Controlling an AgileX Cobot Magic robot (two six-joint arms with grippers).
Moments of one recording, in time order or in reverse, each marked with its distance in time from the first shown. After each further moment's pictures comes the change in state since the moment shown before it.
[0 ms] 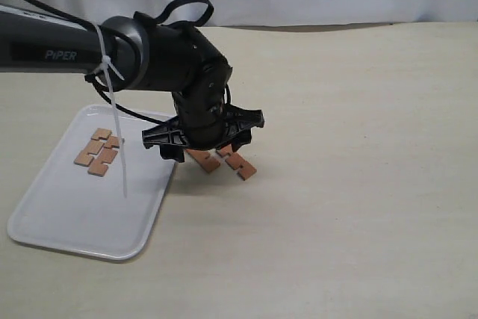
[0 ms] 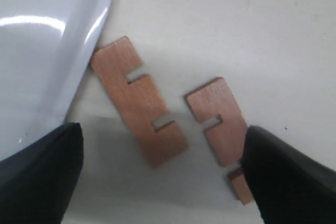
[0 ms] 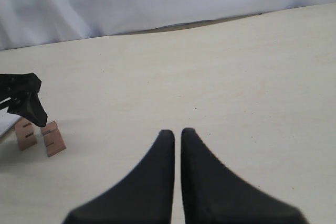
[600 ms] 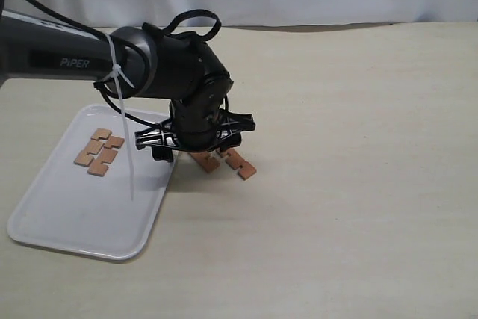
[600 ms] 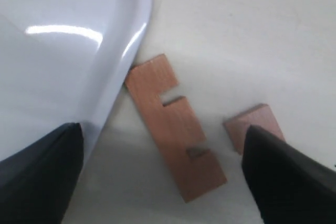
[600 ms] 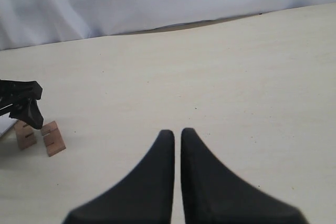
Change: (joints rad) left arm 0.000 0.033 0.000 0.123 0.027 -0.116; right arm 0.000 0.000 0.000 0.000 0.000 0.000
